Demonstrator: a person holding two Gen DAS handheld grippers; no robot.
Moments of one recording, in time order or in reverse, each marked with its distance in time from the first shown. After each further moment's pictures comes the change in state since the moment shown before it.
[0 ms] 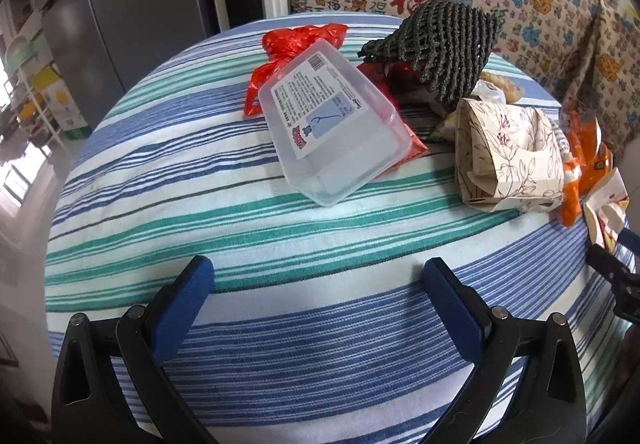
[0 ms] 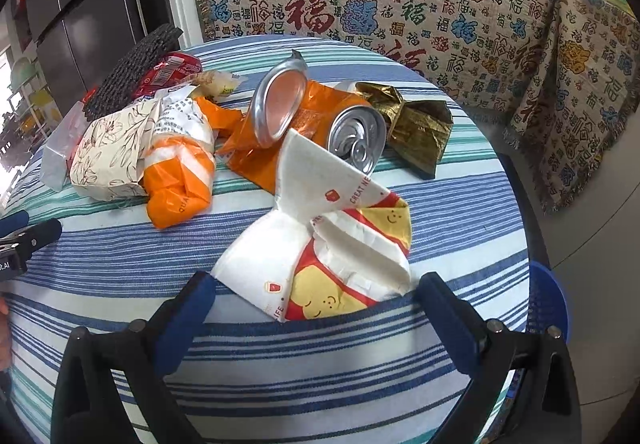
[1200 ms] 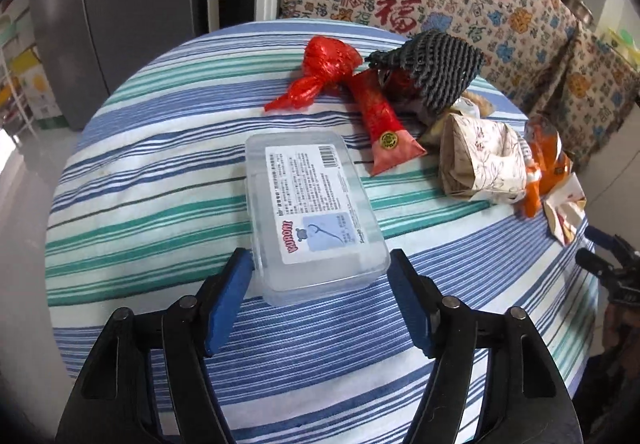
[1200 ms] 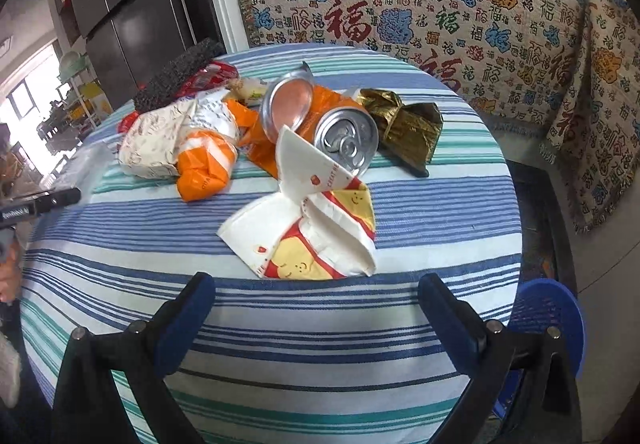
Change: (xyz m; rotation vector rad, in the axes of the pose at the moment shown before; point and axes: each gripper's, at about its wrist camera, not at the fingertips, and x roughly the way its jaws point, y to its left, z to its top) left arm -0.029 0.029 -0.010 -0.054 0.011 -0.141; right arm -0.022 -0.039 -0.007 -0.070 -0.042 0.214
